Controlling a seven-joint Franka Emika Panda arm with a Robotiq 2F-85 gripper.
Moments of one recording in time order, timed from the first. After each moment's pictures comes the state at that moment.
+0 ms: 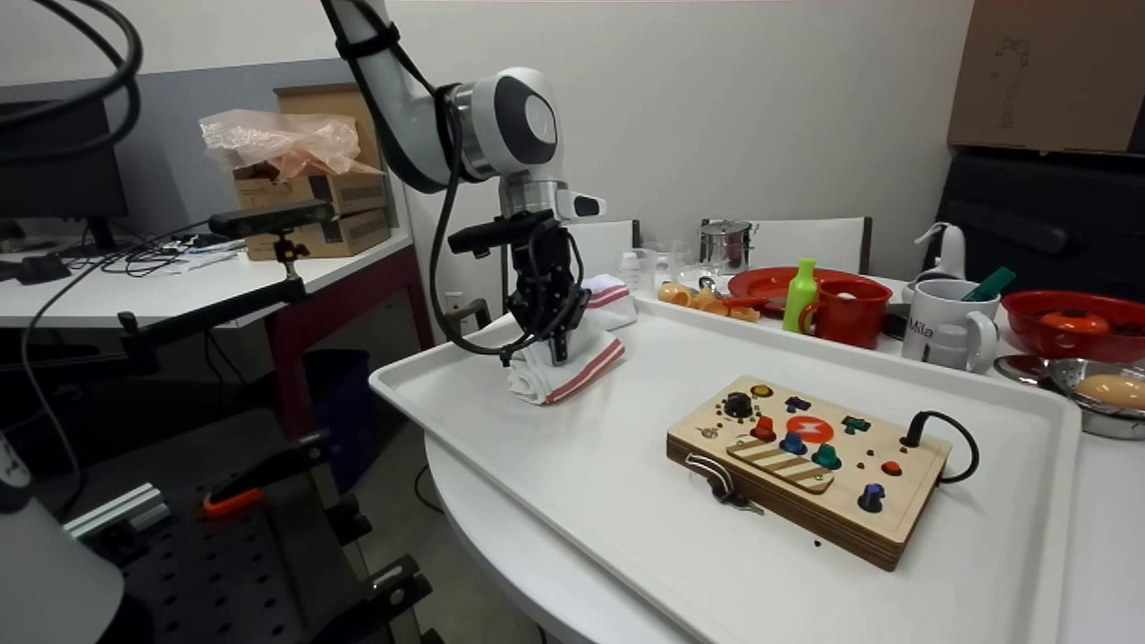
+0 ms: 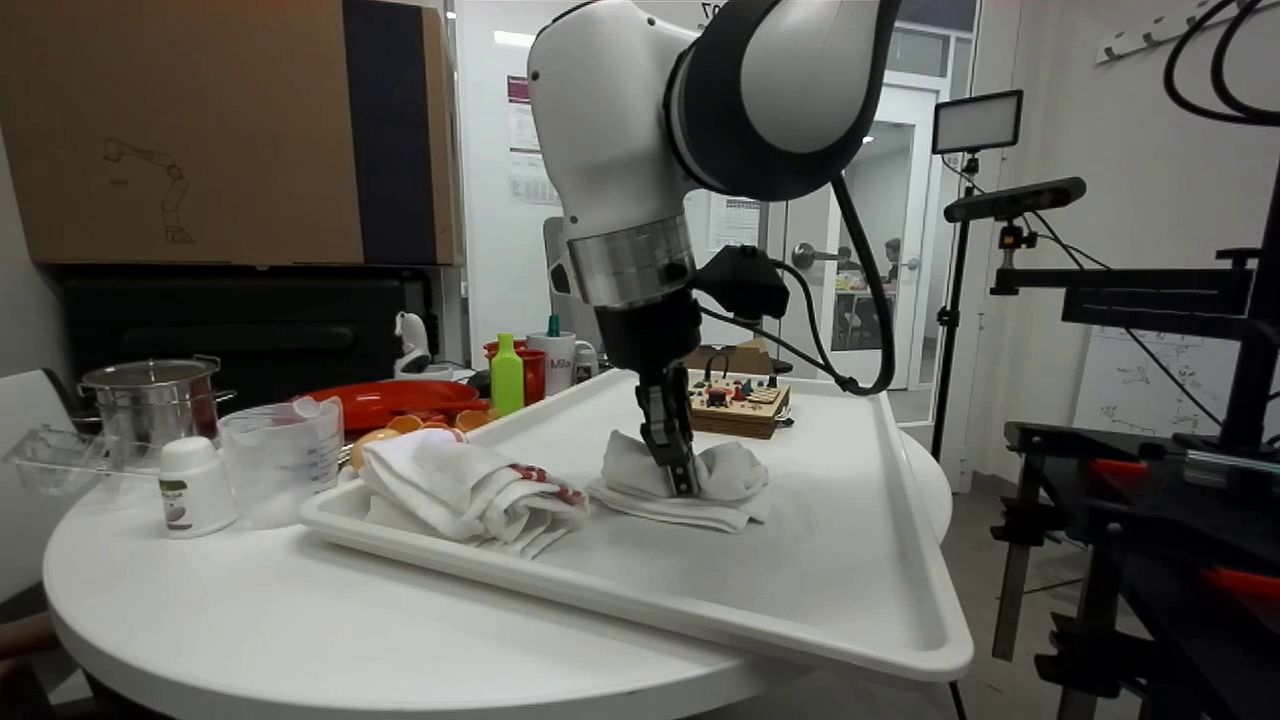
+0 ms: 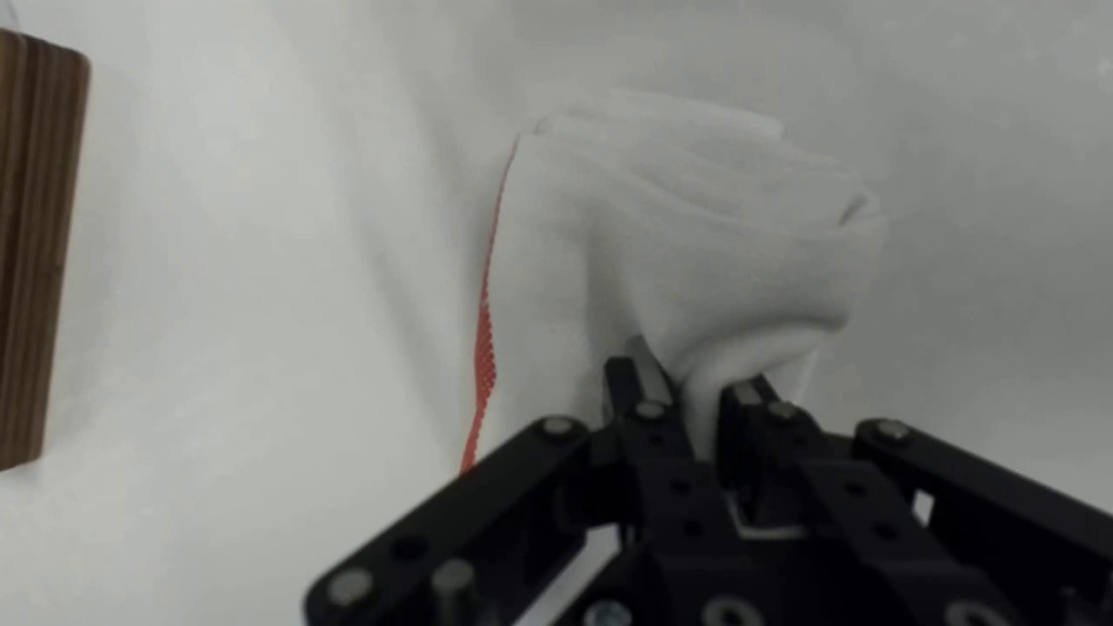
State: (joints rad) arm 0.25 0.51 -0.01 -2.17 -0.35 2.46 0.25
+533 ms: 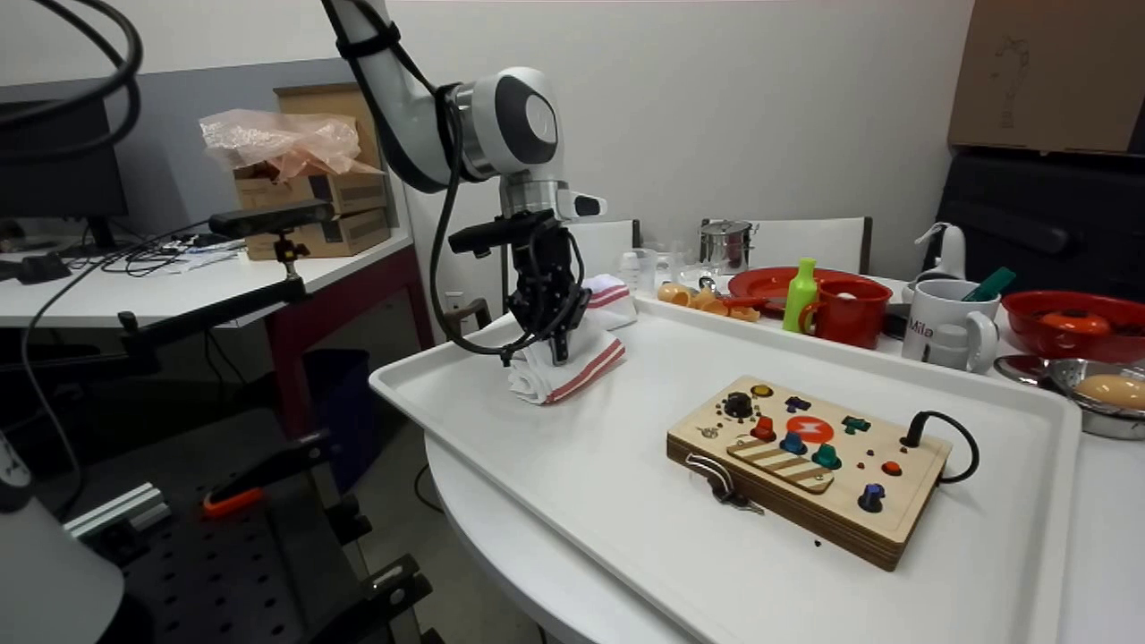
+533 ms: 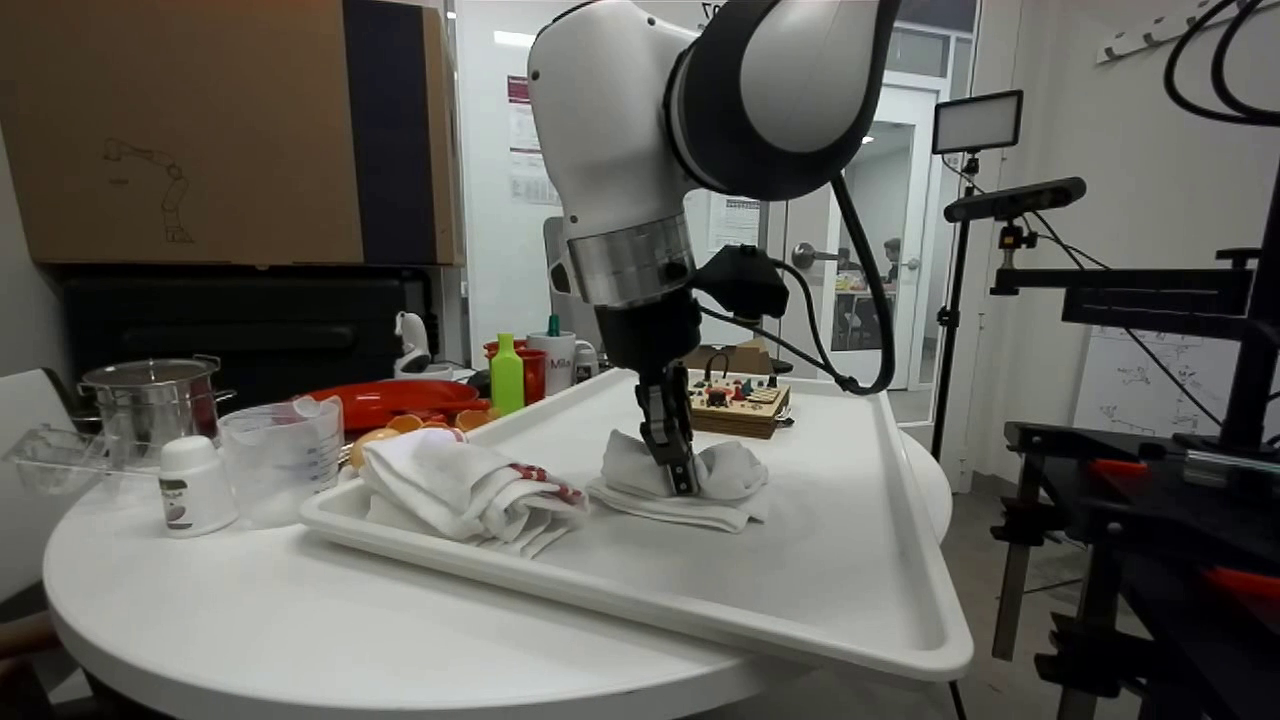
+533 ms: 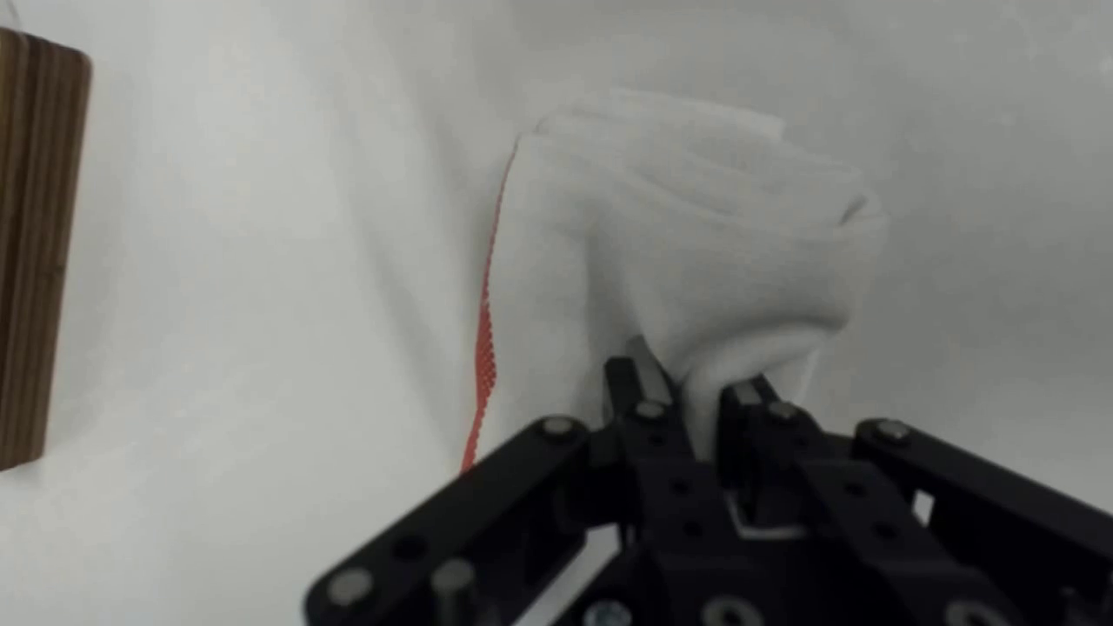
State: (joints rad) arm 0.25 0.51 -0.01 -2.17 -0.35 2.46 0.25
